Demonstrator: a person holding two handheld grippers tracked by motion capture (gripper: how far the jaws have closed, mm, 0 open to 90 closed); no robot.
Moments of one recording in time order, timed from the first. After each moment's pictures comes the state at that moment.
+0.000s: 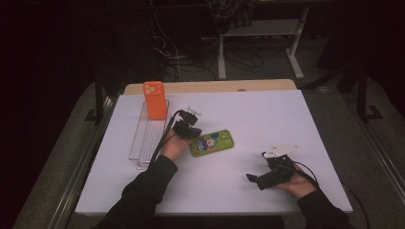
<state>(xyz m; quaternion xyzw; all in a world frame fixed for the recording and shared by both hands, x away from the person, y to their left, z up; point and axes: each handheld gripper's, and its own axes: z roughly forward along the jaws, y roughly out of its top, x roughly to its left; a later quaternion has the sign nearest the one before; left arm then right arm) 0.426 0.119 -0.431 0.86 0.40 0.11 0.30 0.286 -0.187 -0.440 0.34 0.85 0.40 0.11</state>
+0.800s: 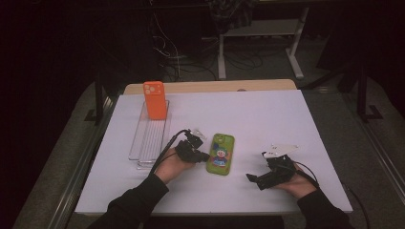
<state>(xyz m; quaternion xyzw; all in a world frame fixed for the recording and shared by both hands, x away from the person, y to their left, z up) 0.353 0.109 -0.430 0.90 0.31 0.00 0.31 0.285 -0.186 -0.438 0.34 0.85 0.40 0.11</state>
